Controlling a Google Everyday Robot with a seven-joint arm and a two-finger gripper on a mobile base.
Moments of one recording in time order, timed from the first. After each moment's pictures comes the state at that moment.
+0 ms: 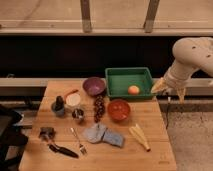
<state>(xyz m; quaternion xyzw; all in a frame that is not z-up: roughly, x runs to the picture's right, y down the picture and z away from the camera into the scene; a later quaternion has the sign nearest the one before) 0.306 0.031 0.668 -0.18 0.25 0.79 0.53</state>
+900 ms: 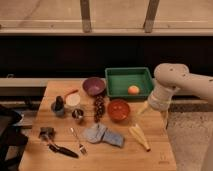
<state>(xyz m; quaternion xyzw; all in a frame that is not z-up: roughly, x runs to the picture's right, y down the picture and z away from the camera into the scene) 0.235 0.164 0.705 -0.34 0.32 0.72 0.51</state>
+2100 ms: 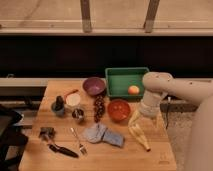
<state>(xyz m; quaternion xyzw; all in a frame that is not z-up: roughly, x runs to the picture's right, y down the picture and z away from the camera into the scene) 0.200 0.200 0.737 -0.39 0.34 0.68 0.53</state>
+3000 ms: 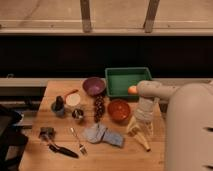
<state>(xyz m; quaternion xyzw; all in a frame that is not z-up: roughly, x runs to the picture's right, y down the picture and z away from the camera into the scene) 0.200 0.245 0.790 -0.42 0.39 0.65 0.50</state>
